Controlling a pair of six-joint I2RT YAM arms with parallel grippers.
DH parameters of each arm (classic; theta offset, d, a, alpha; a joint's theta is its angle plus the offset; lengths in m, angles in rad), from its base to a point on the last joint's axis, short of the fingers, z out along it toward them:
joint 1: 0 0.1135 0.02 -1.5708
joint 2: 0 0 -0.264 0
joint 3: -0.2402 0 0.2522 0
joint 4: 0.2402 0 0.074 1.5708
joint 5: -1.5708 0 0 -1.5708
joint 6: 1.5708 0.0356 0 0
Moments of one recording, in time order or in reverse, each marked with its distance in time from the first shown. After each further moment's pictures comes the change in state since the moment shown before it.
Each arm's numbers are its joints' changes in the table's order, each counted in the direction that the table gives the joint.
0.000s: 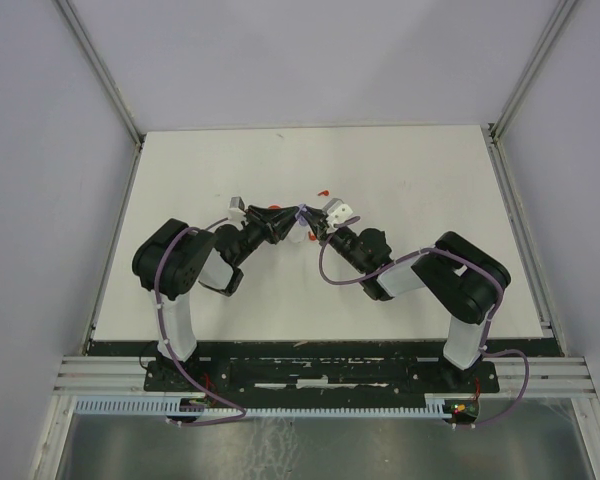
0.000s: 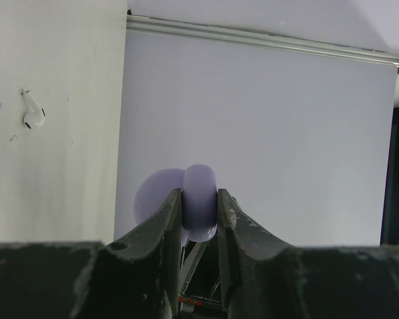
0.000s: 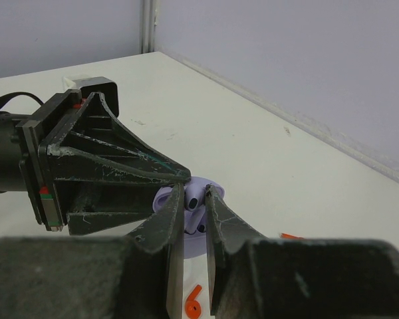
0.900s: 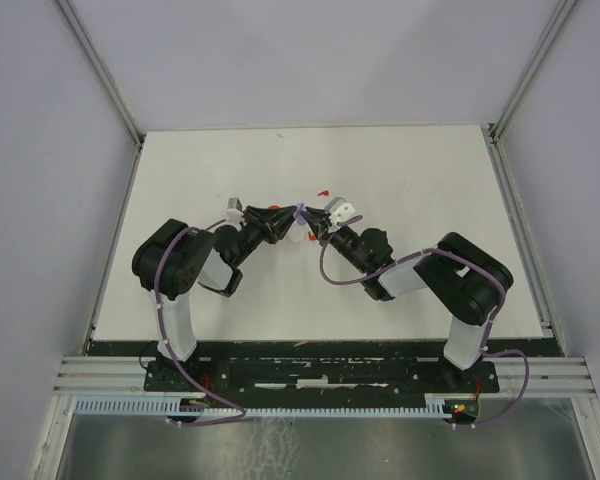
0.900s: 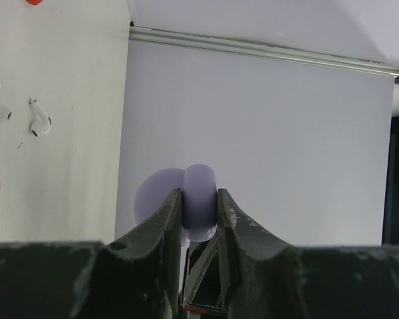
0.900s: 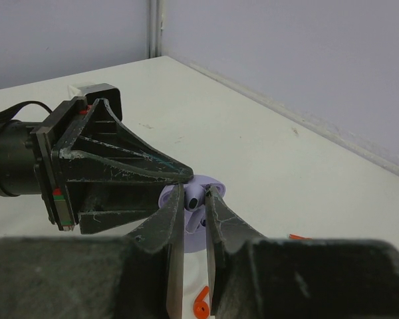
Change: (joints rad) left arm 0.006 -0.001 0.012 0.000 0.022 0.000; right arm -0.005 -0.016 0.008 0.003 0.014 0.041
